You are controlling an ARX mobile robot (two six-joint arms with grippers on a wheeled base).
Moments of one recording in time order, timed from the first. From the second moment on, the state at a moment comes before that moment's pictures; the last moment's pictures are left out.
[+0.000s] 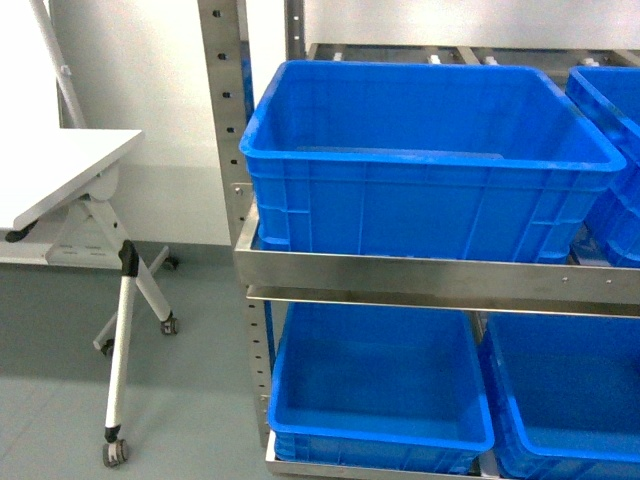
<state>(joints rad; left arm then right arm) 0.14 0.87 0.35 0.20 0.52 0.30 0.27 0.88 0.14 0.55 0.16 -0.02</state>
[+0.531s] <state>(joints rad) 0.14 0.88 0.35 0.19 0.52 0.30 0.27 0.88 0.14 0.55 0.16 -0.02</state>
